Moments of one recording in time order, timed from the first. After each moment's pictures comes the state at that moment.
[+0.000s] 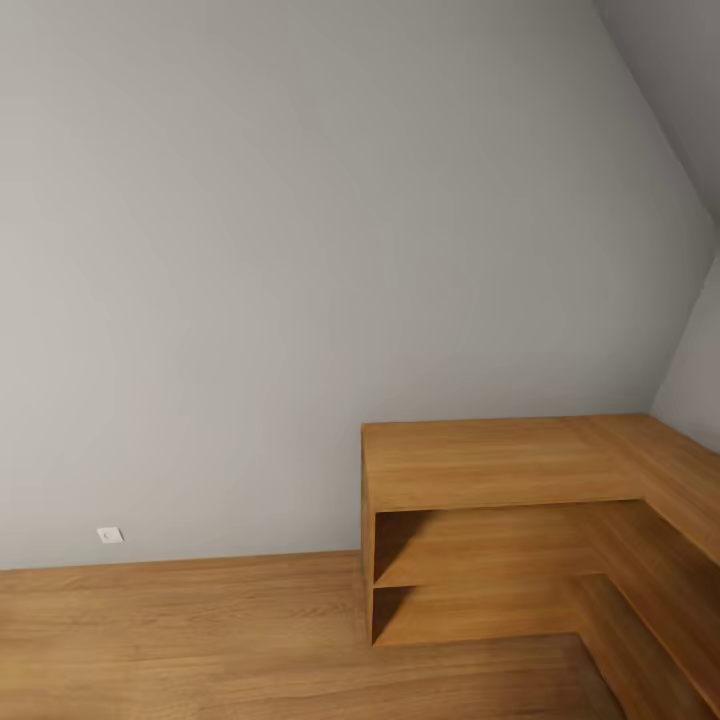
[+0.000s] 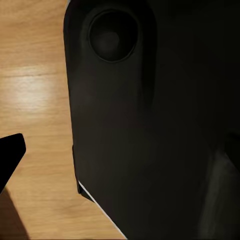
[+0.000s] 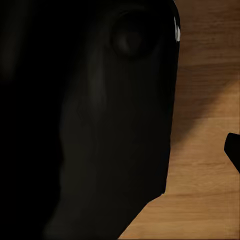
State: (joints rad) left arm 0.00 0.00 0.00 0.00 0.00 0.00 0.00; right arm 0.00 0.00 0.00 0.00 0.00 0.00 0.00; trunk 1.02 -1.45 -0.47
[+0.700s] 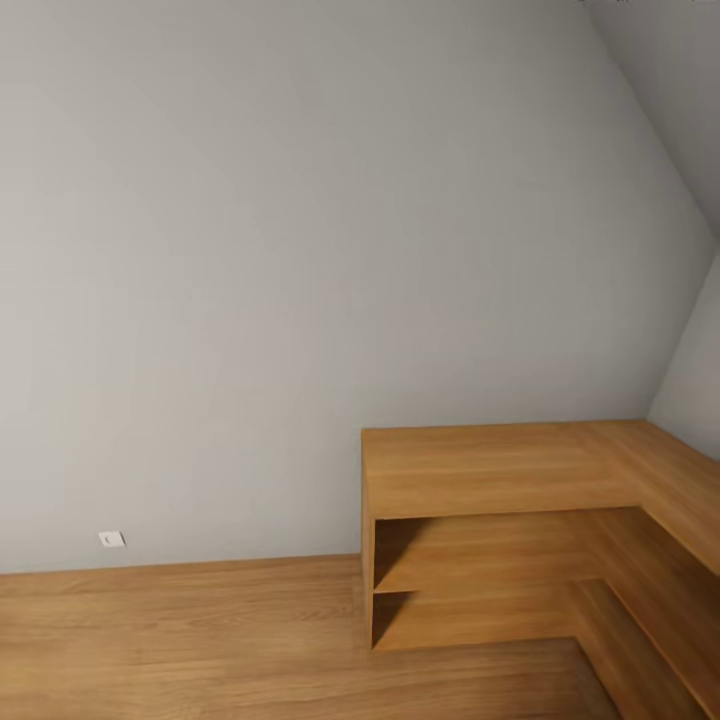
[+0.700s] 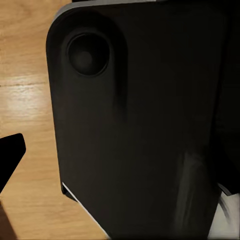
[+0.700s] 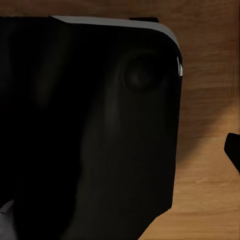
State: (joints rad) left arm 0.00 -0.03 0.00 -0.02 0.00 0.00 0.00; right arm -0.01 0.02 0.00 -0.01 0.00 -0.07 0.00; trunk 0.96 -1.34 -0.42
